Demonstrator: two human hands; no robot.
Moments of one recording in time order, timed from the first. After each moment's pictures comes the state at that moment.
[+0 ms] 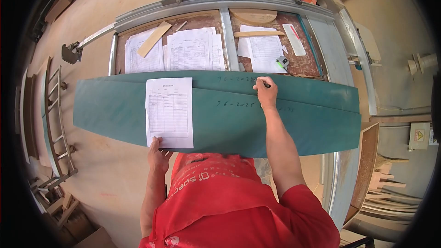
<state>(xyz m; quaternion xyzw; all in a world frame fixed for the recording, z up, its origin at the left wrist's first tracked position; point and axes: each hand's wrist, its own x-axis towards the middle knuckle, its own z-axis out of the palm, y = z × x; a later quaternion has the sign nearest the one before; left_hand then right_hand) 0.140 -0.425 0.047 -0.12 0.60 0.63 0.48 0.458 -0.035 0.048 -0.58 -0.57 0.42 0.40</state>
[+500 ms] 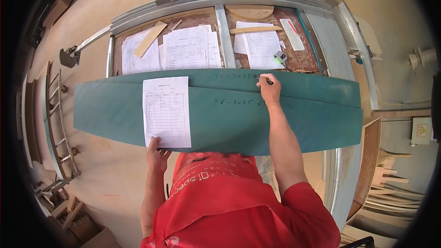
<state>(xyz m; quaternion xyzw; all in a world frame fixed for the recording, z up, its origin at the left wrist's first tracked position) 0.139 -0.426 0.045 -0.11 0.61 0.62 0.48 0.485 -0.023 0.053 -0.60 -0.56 0.42 0.39</state>
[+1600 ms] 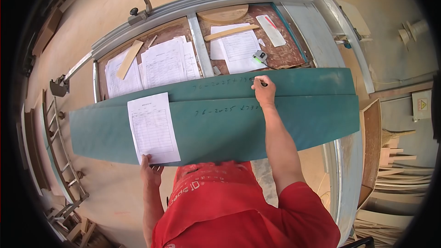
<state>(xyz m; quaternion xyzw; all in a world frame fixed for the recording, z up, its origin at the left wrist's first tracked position) 0.138 -0.420 0.043 -0.13 0.63 0.61 0.47 0.540 -0.002 0.039 -0.62 -0.54 0.39 0.42</state>
